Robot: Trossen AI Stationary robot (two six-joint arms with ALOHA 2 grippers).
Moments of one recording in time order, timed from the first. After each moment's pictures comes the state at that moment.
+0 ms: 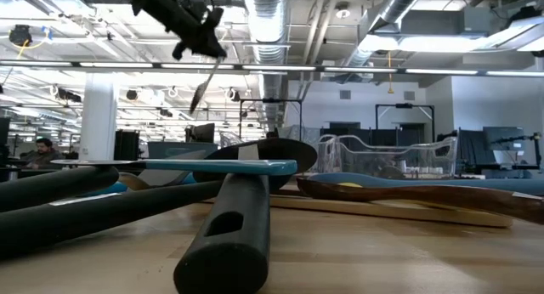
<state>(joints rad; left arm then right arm) 0.75 1.29 1.13 -0.19 -0.01 -0.16 -0.29 1.31 1.59 -0.84 -0.18 -0.09</state>
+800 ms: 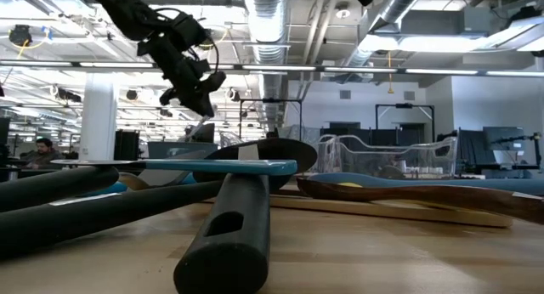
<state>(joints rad) 0.76 1.44 0.93 -0.14 -0.19 -0.24 -0.28 1.34 1.59 -0.87 -0.18 -0.09</state>
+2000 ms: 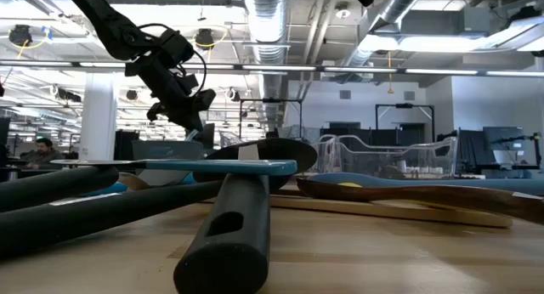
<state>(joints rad) 0.81 1.44 0.75 0.10 -0.23 -0.24 -0.28 1.34 1.59 -0.87 -0.18 -0.05</state>
